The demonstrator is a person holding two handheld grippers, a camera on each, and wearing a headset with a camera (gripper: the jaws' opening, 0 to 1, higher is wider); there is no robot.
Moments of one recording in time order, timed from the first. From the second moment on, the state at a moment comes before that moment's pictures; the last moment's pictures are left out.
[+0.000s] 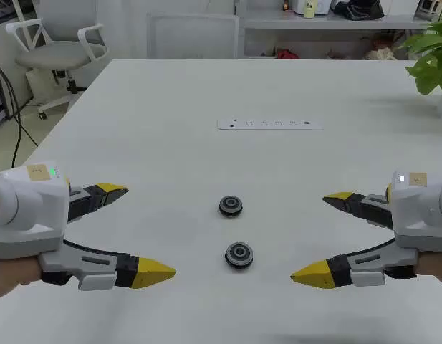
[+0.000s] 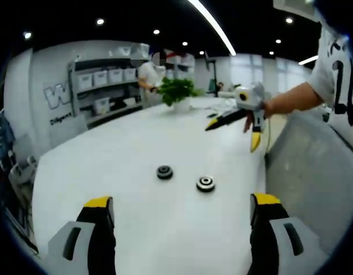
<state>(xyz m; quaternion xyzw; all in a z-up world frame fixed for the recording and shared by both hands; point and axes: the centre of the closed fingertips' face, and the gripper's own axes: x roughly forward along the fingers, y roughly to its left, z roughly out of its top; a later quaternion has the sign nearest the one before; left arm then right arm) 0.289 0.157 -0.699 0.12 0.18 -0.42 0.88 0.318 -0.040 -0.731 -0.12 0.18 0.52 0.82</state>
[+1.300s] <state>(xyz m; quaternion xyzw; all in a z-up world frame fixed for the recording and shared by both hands) 0.298 0.158 -0.702 0.12 0.18 -0.42 0.88 0.327 -0.045 -0.734 -0.12 0.18 0.52 0.83</state>
